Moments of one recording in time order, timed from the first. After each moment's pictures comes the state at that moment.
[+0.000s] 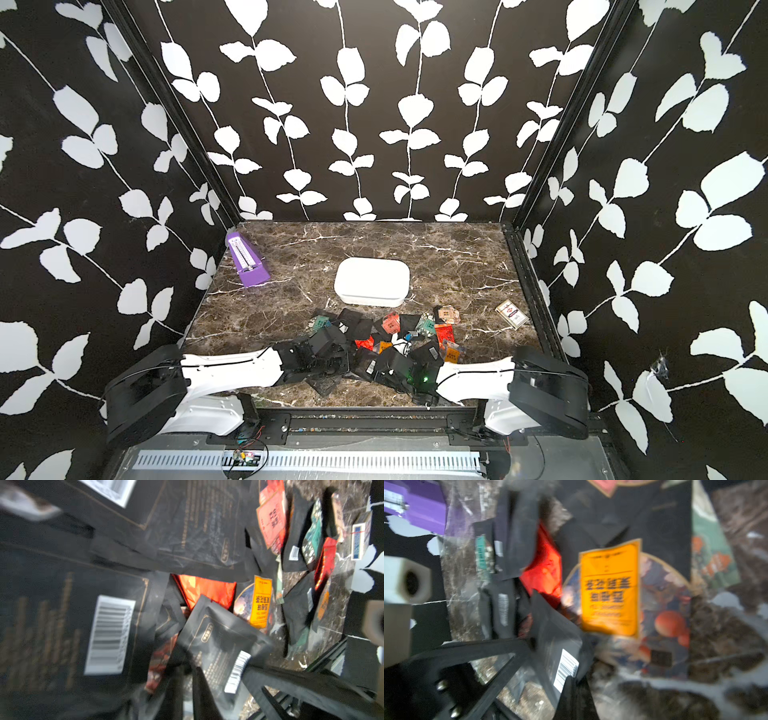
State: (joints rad) left arm -1.03 1.28 0.49 -0.14 0.04 -1.07; right arm 1.21 1.32 0.45 0.06 0.18 1.37
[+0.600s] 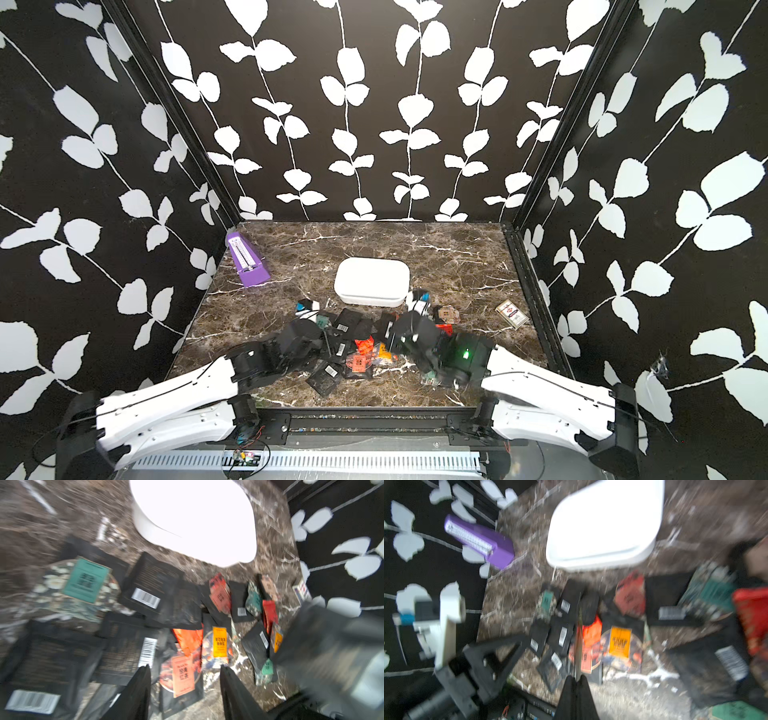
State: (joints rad) left arm -1.03 0.87 0.55 -0.41 -0.29 -1.00; right arm 1.04 1.02 0.95 -0.66 0.30 1.00
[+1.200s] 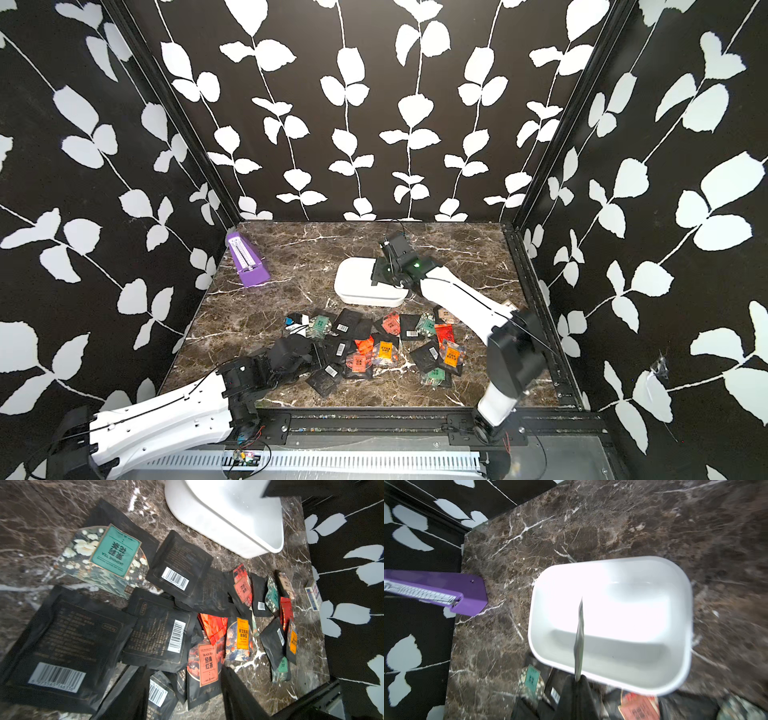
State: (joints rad) left arm -1.03 0.78 0.40 -0.37 -0.25 -1.07; right arm 0.65 1.73 1.42 -0.51 0.00 0.74
